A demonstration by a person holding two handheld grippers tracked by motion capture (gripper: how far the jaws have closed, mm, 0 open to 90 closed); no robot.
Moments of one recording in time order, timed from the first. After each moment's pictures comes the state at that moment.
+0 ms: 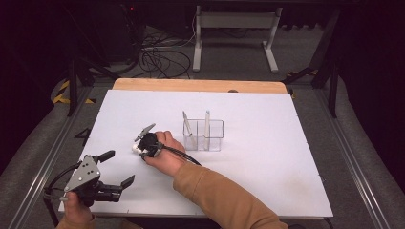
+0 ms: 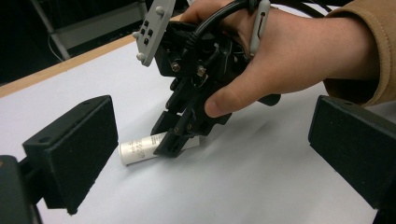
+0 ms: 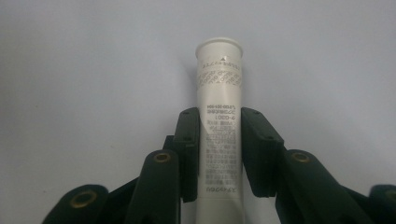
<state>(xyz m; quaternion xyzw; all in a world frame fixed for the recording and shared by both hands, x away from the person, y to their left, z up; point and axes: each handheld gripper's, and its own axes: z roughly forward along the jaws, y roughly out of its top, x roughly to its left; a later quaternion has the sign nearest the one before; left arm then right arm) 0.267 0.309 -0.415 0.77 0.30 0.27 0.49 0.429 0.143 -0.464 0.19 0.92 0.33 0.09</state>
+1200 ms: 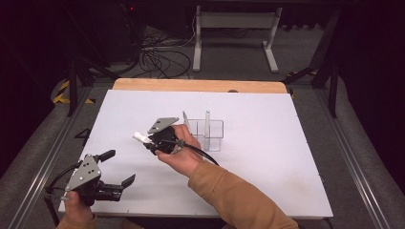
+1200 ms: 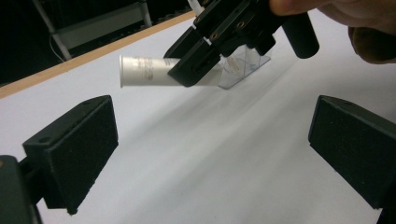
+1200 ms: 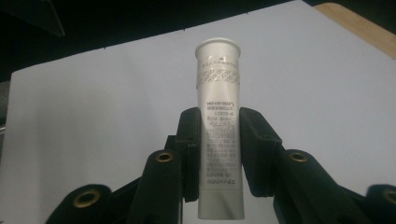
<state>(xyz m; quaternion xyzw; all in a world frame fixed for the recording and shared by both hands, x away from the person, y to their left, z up) 0.269 0.308 -0.415 0.77 0.31 0.27 0.49 0.405 0.087 -0.400 0.17 0.87 0.45 0.11</state>
